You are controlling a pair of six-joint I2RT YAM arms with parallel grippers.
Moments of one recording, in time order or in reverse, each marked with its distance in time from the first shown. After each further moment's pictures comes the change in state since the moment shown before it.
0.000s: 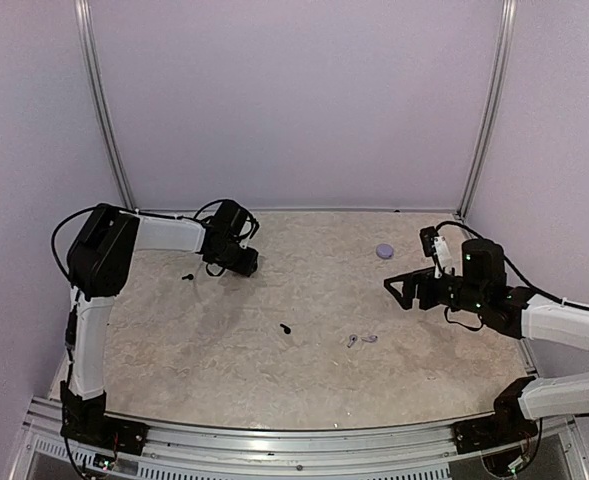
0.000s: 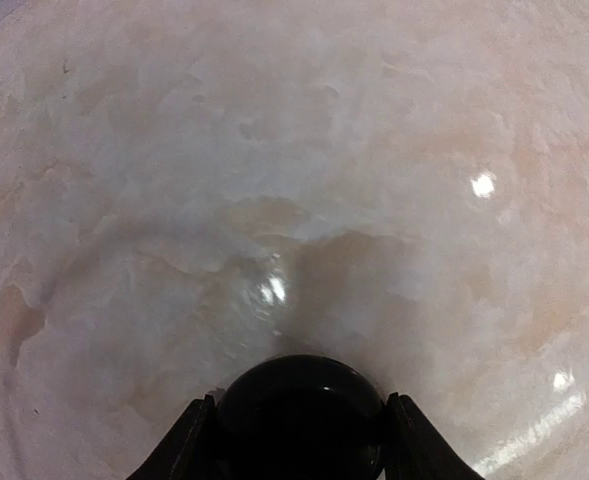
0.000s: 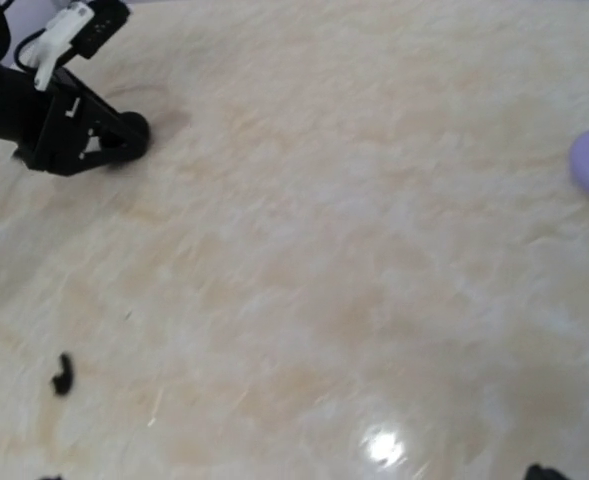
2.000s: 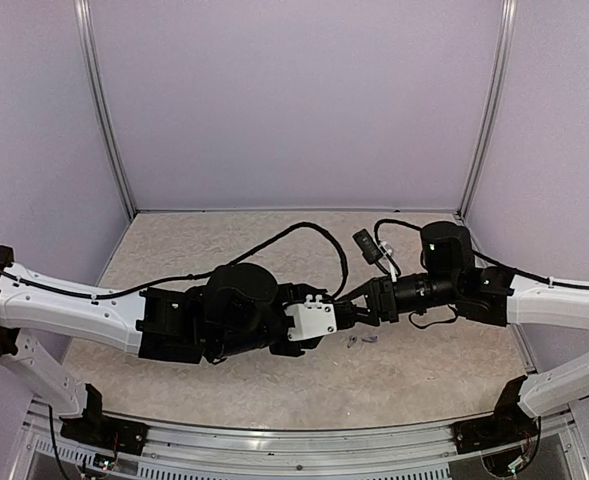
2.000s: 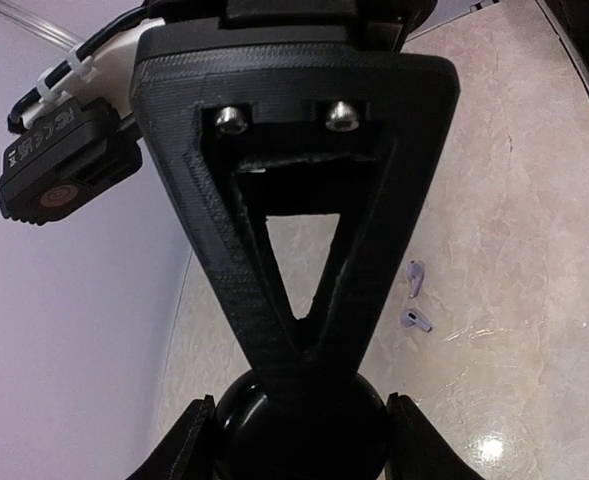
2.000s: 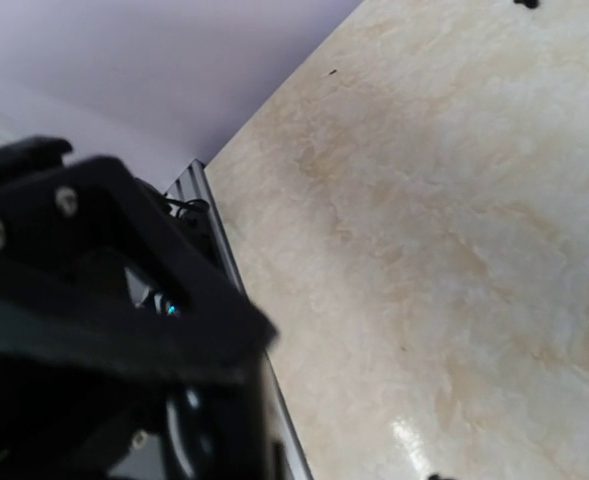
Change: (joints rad) left arm -0.832 -0.734 -0.545 0.332 -0.289 0.735; right arm 0.335 0.129 0.242 -0.074 -0.443 0.264
